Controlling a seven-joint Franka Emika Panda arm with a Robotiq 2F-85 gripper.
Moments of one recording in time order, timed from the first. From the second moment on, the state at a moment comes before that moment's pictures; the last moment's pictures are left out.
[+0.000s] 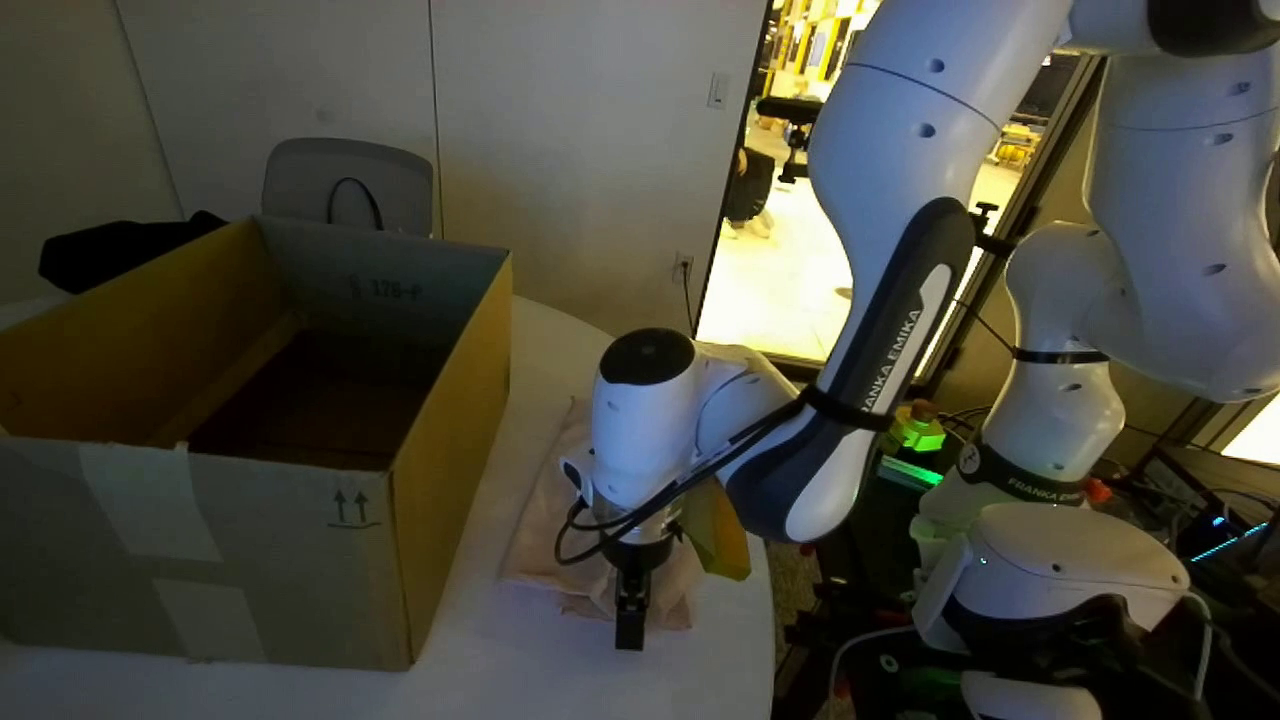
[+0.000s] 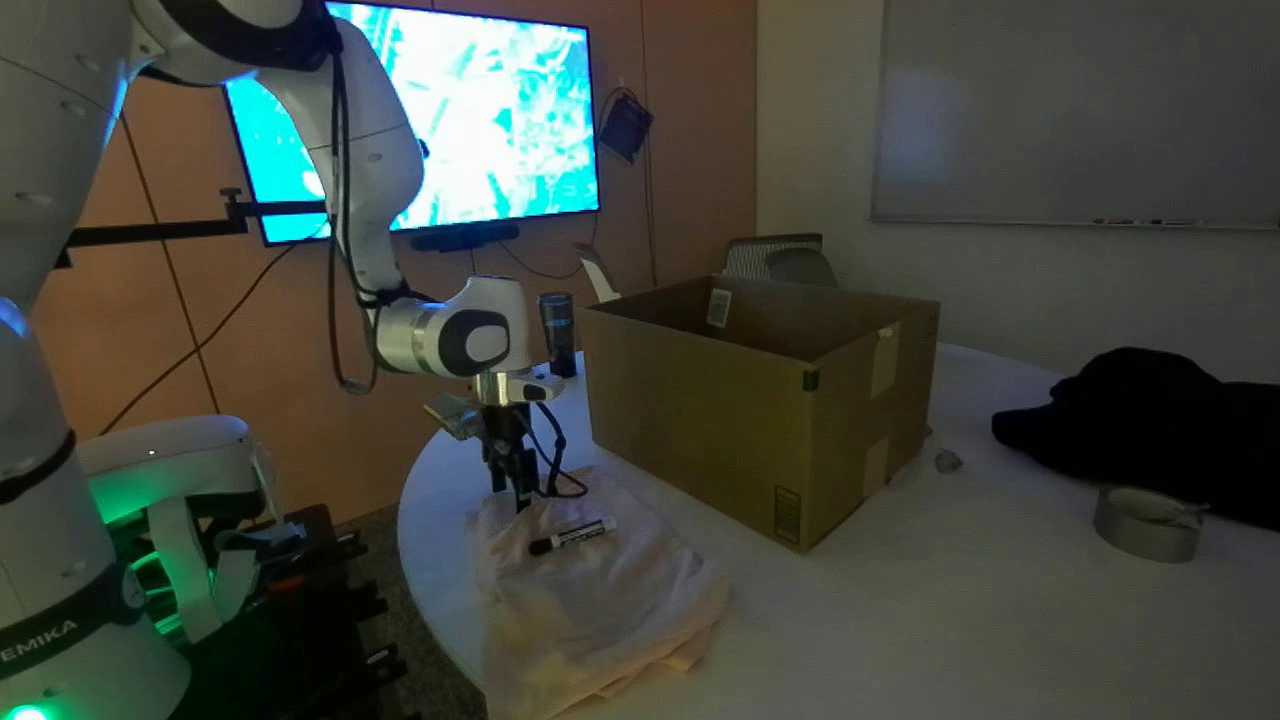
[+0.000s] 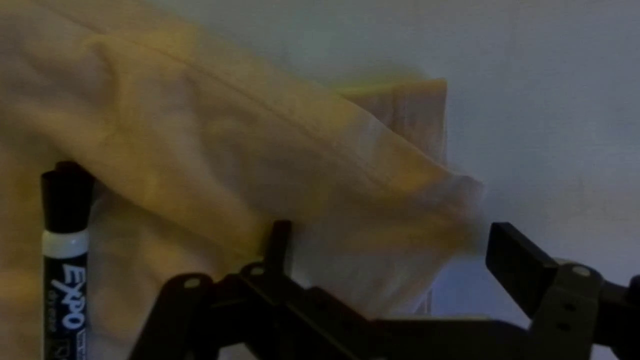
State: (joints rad) arm 0.37 0.50 0.00 -2.36 -0.14 2.76 0.41
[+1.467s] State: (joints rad) arm 0.36 0.41 -0.07 -2.40 -0.14 2.77 0.42
